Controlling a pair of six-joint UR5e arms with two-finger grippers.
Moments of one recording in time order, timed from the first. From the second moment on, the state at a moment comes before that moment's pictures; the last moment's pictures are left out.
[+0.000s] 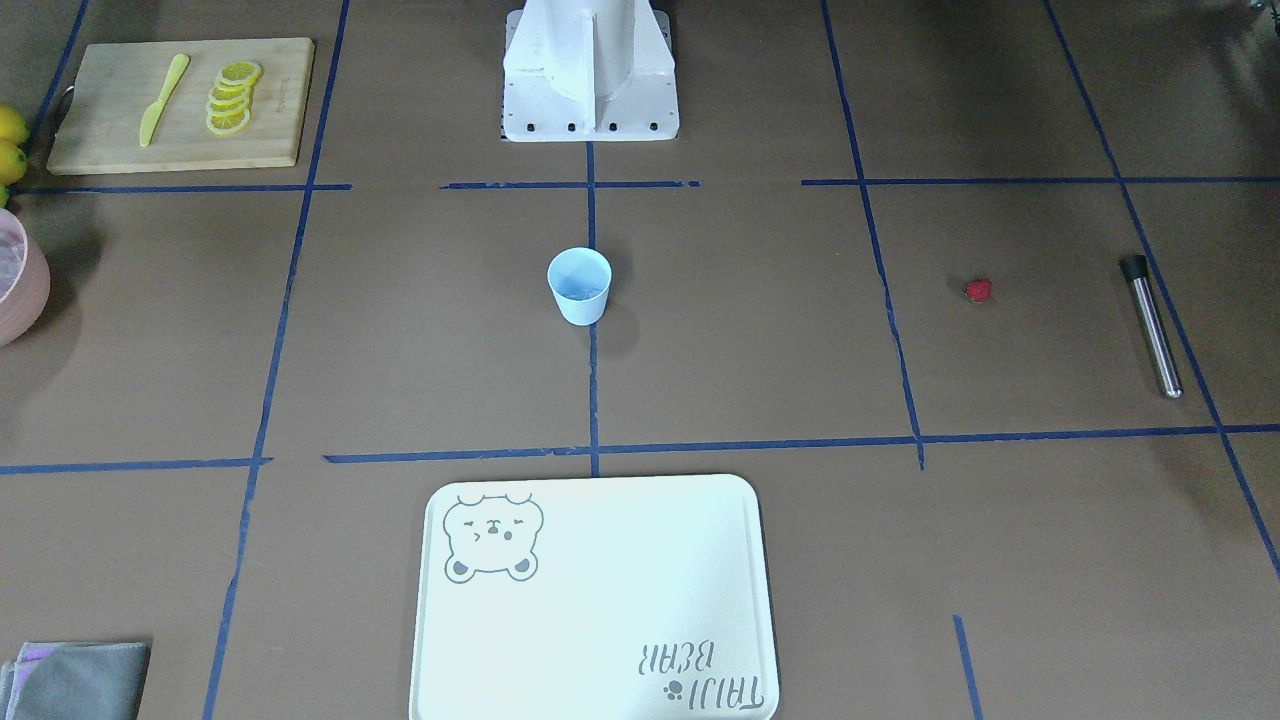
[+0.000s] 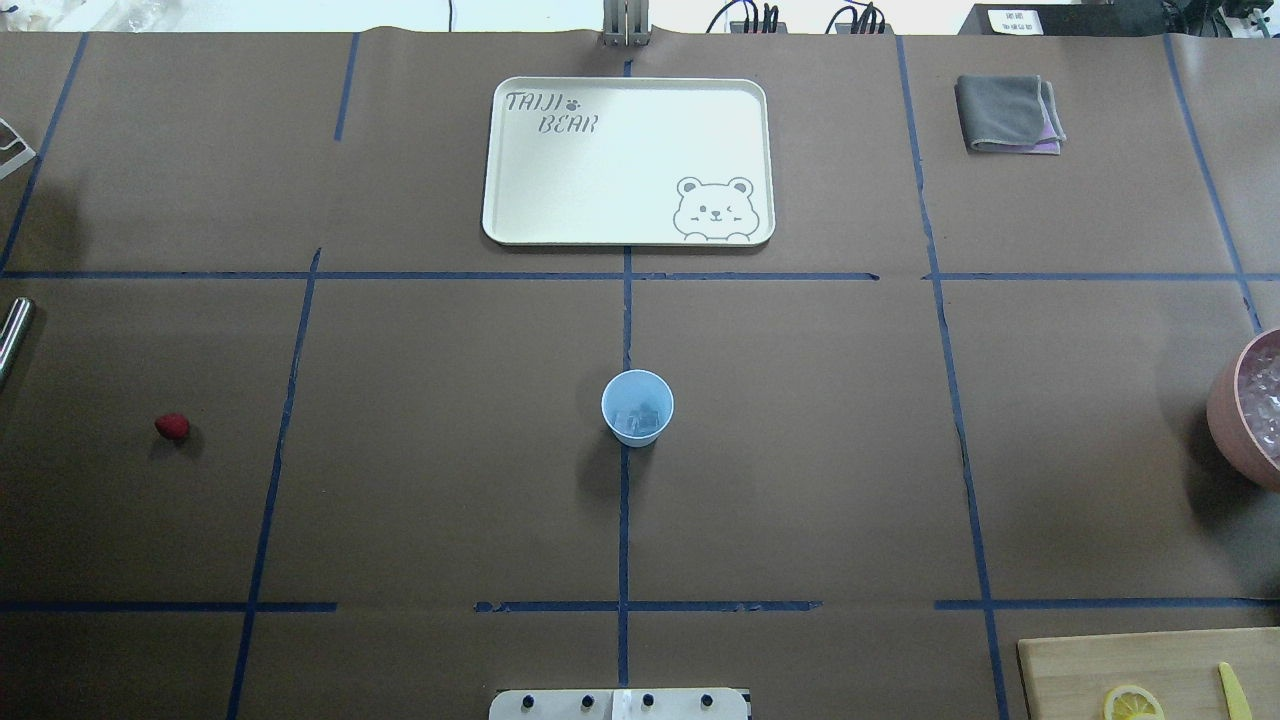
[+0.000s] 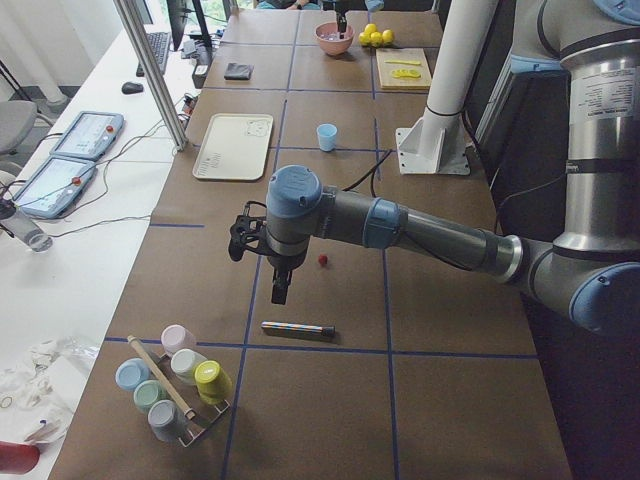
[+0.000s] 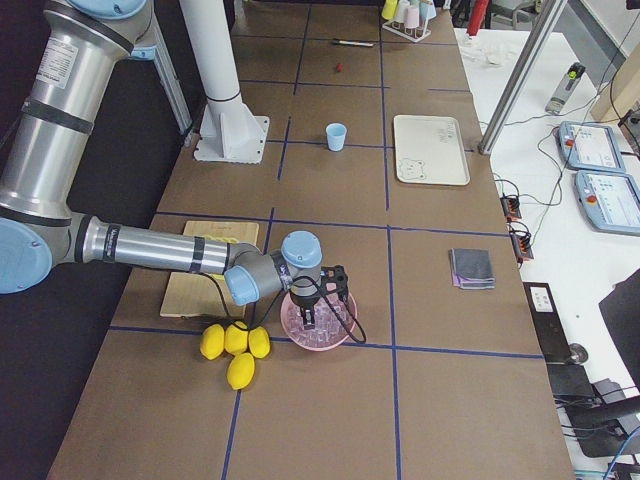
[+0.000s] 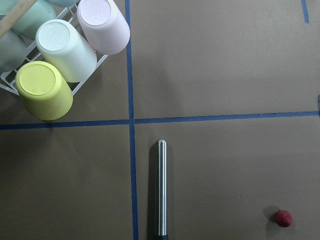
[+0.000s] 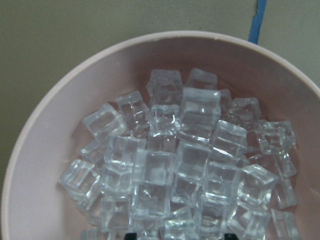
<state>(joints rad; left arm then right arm) -1.64 -1.49 -1.92 -1.49 -2.43 -0.04 1.18 -1.93 1.73 -1.01 2.23 0.32</state>
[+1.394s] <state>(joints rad) -1.64 -1.49 -1.93 -1.49 -2.43 -0.04 1.21 -1.93 1.75 -1.01 2.29 0.32</state>
